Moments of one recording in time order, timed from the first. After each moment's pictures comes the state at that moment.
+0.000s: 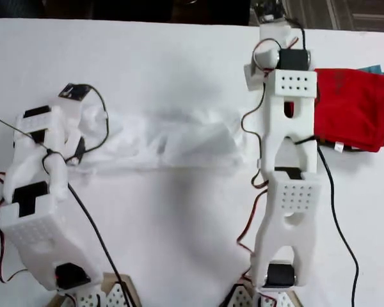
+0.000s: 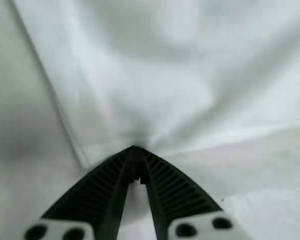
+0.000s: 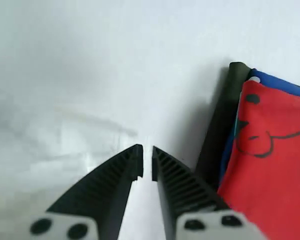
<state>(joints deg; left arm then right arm) -24.6 21.9 8.8 64.4 -24.8 -3.5 42.1 -64.1 91.8 16.0</state>
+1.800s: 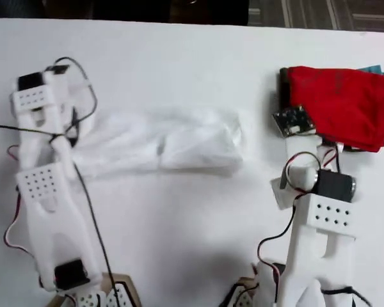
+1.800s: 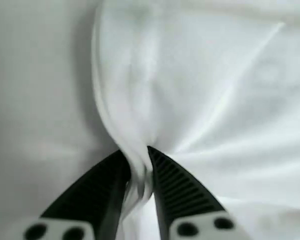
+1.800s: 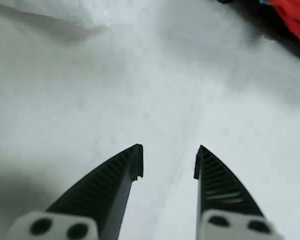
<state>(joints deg) -28.5 65.0 -60.0 101.4 -10.9 9.6 -44.0 43.9 79.7 32.3</state>
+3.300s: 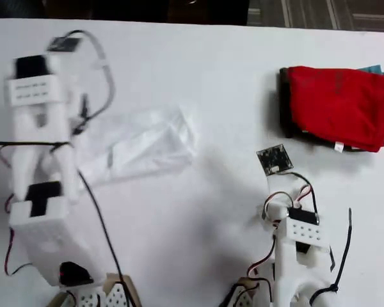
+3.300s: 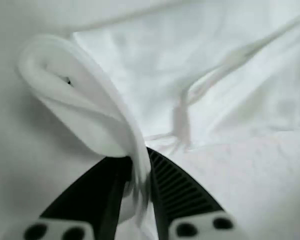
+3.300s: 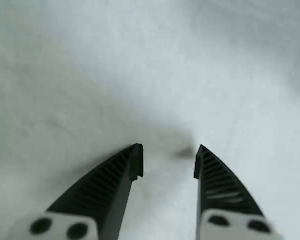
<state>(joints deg) -12.9 19.3 -26.4 101.4 -7.4 9.7 -44.0 81.1 38.2 32.1</state>
